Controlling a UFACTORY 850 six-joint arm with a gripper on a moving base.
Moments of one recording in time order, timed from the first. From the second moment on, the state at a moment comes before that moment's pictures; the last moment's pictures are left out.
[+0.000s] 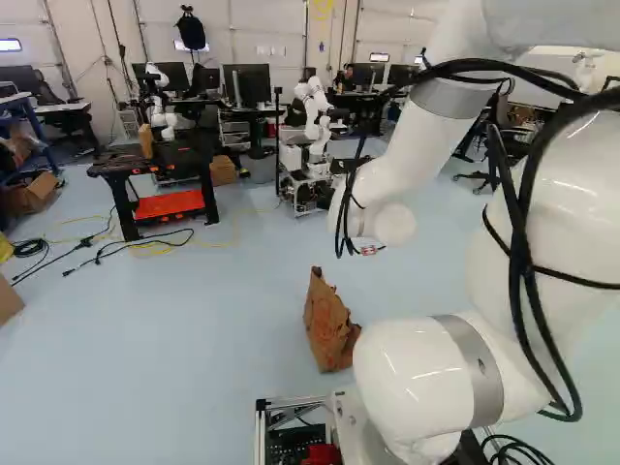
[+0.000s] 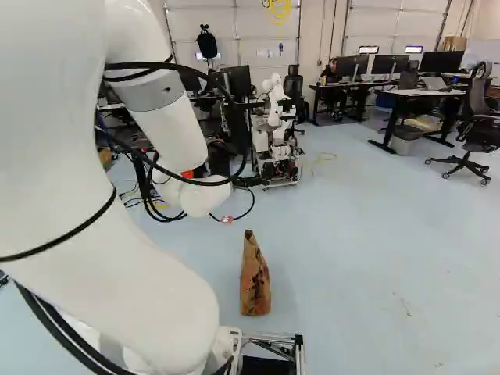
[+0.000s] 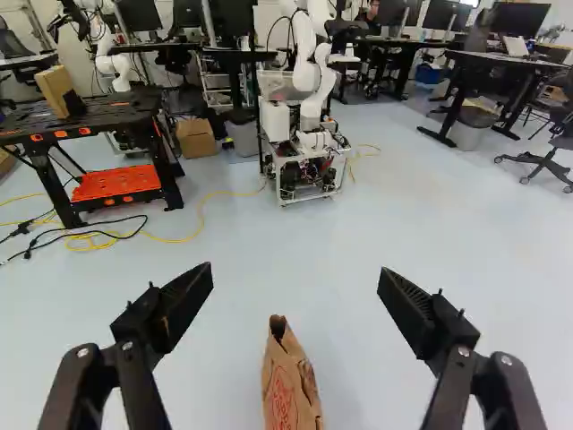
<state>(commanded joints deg) -2.7 0.9 -18.9 0.0 47.3 0.0</state>
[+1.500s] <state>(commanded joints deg) -3.7 -22.6 -42.7 7.7 19.4 0.0</state>
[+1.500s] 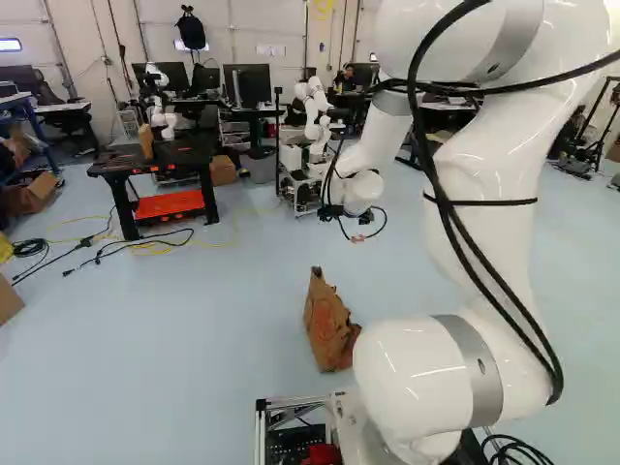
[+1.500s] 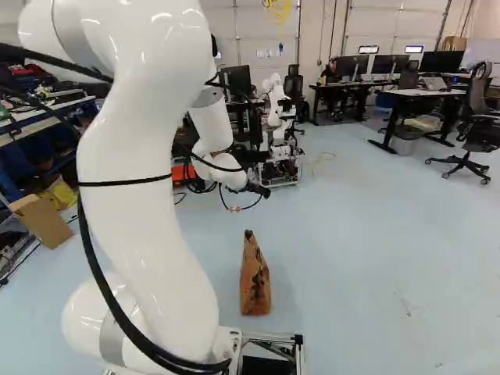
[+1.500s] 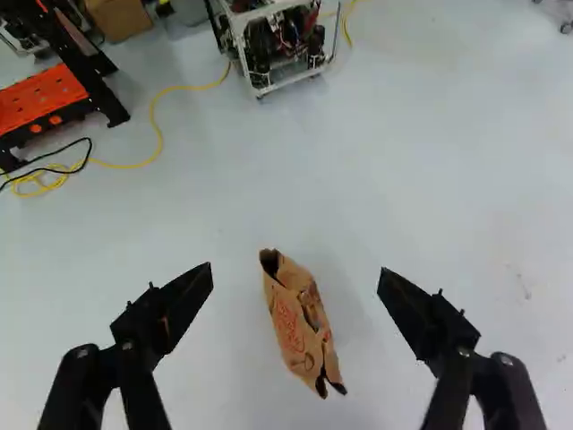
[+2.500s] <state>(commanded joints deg) -3.9 -36.3 -52.3 13.9 7.4 0.0</state>
